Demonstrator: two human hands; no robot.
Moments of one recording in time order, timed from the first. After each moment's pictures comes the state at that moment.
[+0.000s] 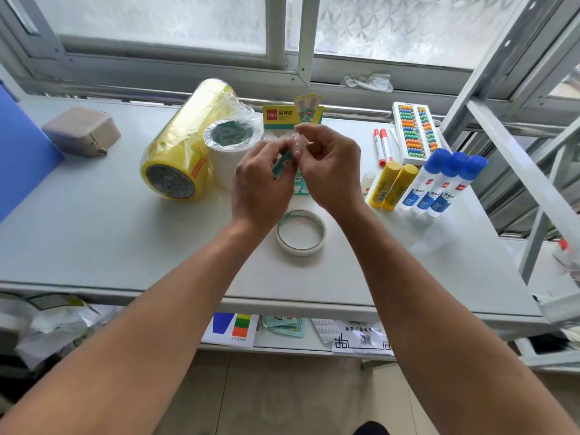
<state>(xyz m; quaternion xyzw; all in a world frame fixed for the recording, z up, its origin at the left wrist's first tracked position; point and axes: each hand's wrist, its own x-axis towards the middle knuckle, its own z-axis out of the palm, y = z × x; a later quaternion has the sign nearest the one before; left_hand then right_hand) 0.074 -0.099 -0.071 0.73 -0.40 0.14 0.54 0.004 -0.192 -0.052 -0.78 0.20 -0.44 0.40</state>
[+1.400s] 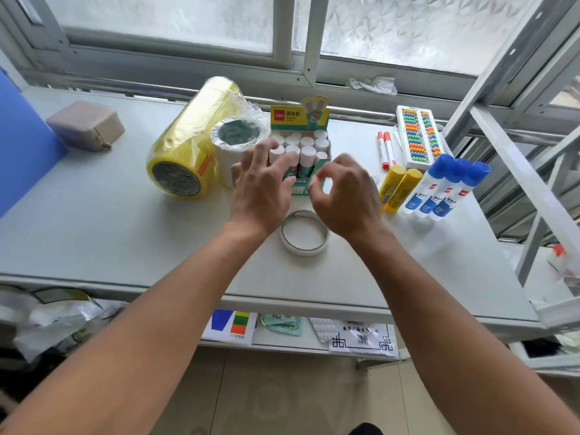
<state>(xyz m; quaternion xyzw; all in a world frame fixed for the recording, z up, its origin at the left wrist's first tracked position) 0.088 -0.092 -0.083 0.83 -0.44 0.13 0.31 -0.024 -0.194 -0.072 -0.91 0.26 -0.30 0.14</state>
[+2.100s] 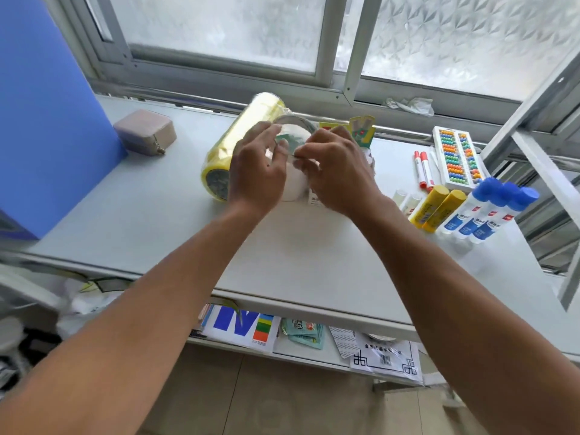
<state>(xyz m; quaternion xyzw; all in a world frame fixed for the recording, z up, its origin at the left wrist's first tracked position) 0.140 -0.046 -0.043 0.79 -0.33 0.10 0.51 0.049 -0.162 -0.028 -0.95 0.07 -0.30 0.10</state>
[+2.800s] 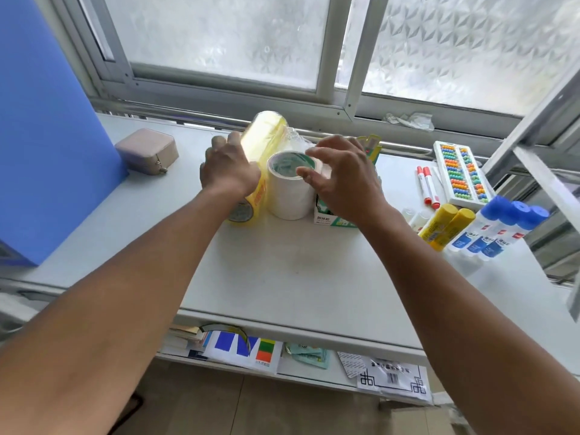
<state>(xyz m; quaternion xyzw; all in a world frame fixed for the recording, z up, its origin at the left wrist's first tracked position) 0.222 -0.047 -0.038 0.94 -0.24 0.04 0.25 0.068 -0.172 -0.022 -0.93 0.14 -0.30 0.14</state>
